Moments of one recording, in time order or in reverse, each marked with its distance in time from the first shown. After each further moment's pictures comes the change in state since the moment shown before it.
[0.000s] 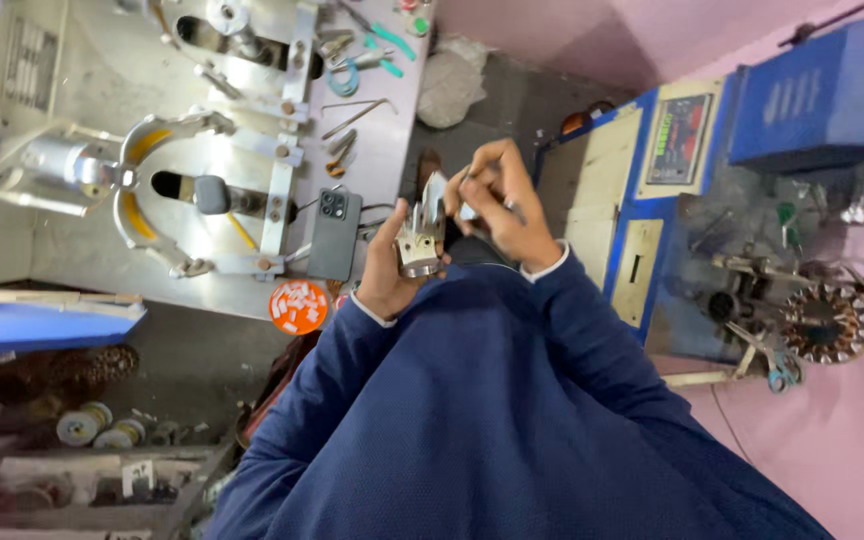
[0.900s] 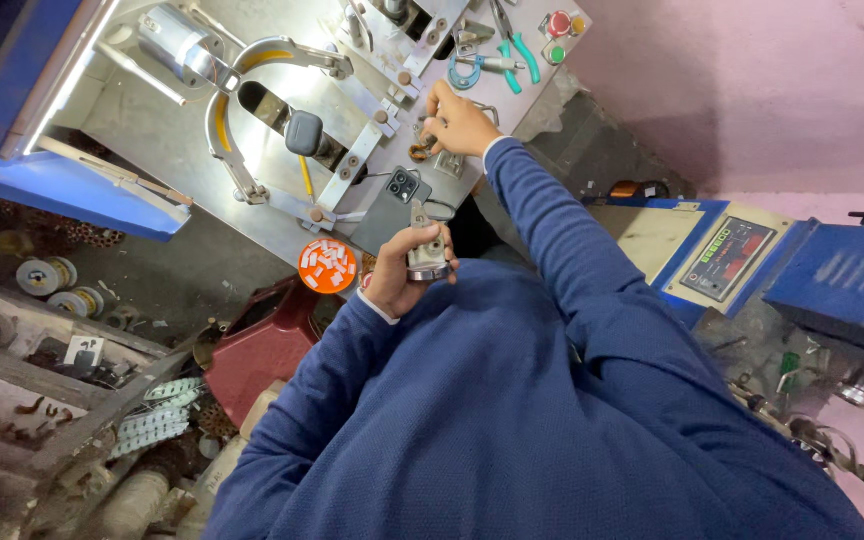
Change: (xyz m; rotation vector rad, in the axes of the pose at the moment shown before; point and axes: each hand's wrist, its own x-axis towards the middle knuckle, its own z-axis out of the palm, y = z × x) left_hand -0.035 0.021 -0.030 -0.118 0.042 0.288; right_hand 0.230 0.173 0.018 -0.791 -0.478 0.245
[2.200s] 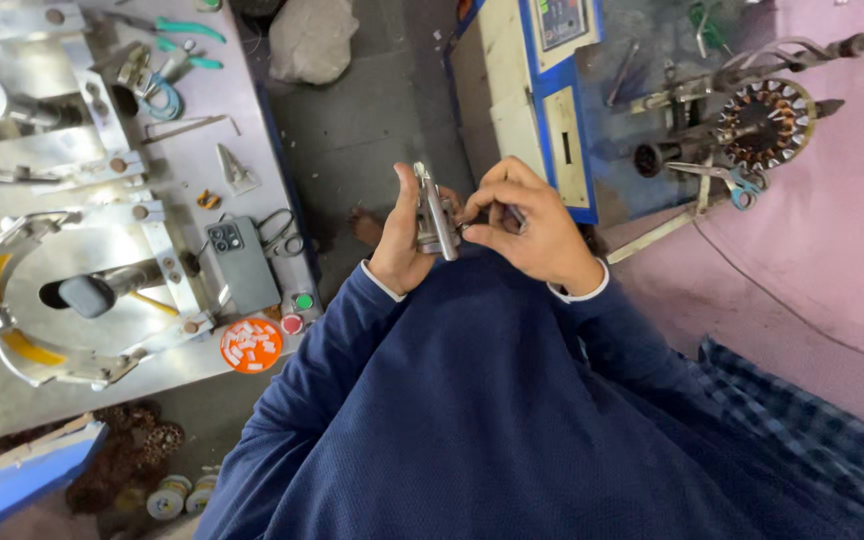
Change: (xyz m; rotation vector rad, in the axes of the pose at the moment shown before) left_hand 0.053 -0.149 0.093 0.363 -0.227 -0.656; right_hand -0.441 -0.106 0.006 0.166 0.904 0.120
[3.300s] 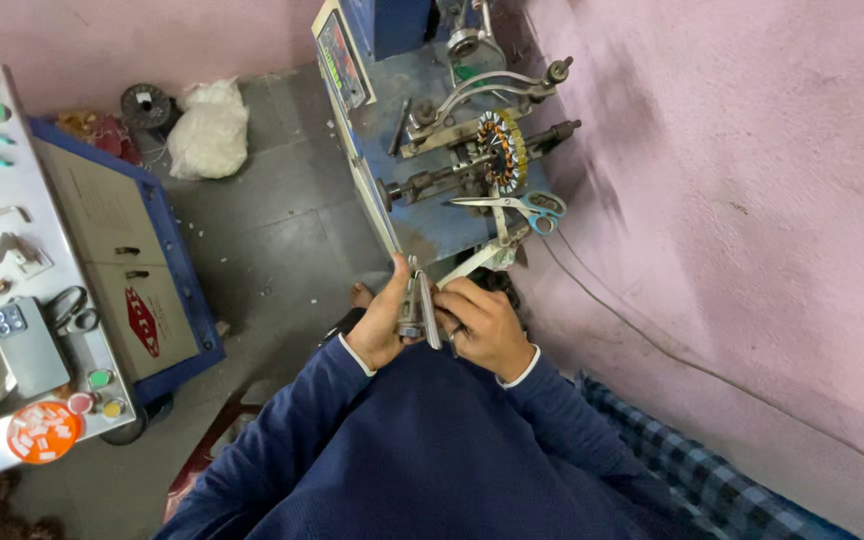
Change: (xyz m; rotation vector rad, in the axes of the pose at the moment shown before) left_hand 0.086 -0.247 0.172 0.220 -0.008 -0.261; right_hand -0.231 0.129 -0.195 -0.345 0.257 -0.272
